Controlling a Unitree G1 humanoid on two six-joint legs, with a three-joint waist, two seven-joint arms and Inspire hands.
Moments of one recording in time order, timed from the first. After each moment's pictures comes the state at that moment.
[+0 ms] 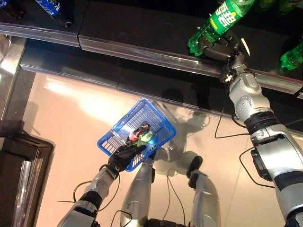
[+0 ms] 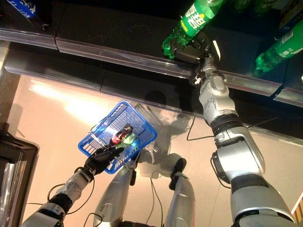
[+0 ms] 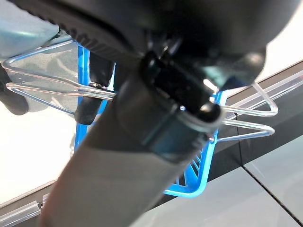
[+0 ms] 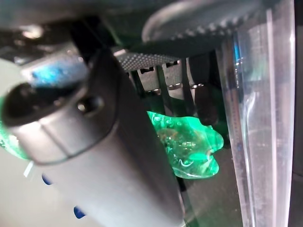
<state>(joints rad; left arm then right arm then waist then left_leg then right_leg) -0.34 0.32 -0.27 0.94 -1.02 -0.02 -0.30 -1.16 -0.55 0.38 0.95 0.84 -0.14 -0.02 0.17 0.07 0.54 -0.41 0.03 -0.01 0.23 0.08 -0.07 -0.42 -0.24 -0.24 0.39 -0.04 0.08</state>
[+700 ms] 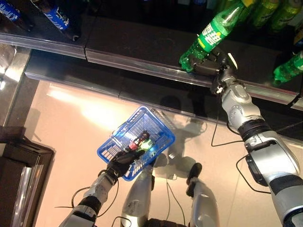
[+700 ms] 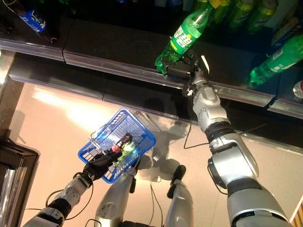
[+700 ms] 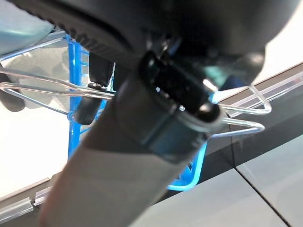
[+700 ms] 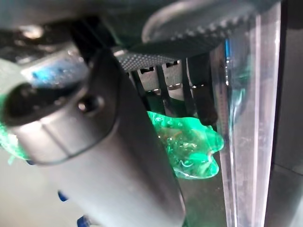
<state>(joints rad) -0.30 0.31 -0.25 0.96 -1.02 -0.01 -0.30 -1.09 -0.51 0.40 0.95 0.81 -0.12 0.00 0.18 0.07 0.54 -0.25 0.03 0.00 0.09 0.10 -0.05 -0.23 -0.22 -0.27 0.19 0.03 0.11</state>
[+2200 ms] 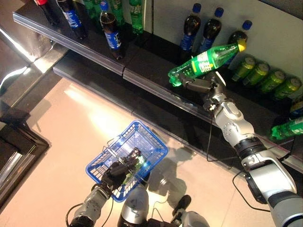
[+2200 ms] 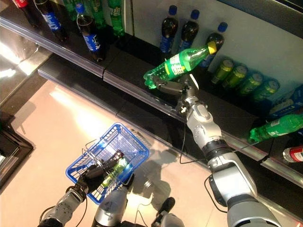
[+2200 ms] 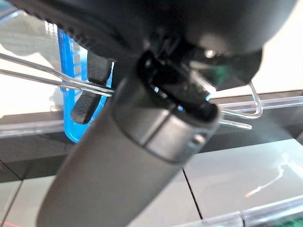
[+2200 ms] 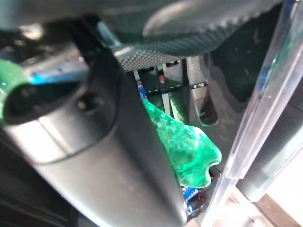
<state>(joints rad) -0.08 0.33 -0.13 0.69 -1.02 0.07 -0.30 -0.86 -0.49 0.36 0.68 0.82 -0.06 0.00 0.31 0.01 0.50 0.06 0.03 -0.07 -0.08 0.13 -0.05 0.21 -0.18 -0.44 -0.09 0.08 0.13</state>
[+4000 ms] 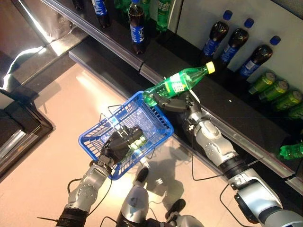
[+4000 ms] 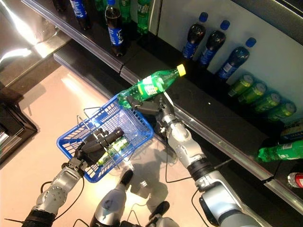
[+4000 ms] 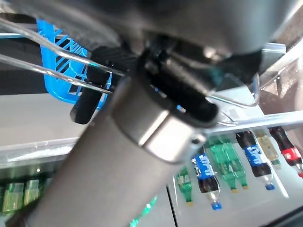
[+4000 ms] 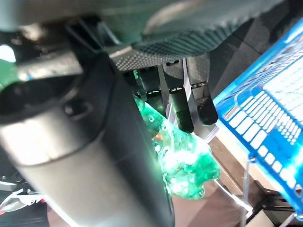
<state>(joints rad) -0.06 0.41 -0.09 0.16 -1.15 0.13 -0.22 -0.64 -0.36 0.42 0.42 0.69 -0.06 -0.03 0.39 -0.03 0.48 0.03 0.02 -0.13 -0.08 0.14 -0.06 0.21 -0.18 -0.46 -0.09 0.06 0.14</state>
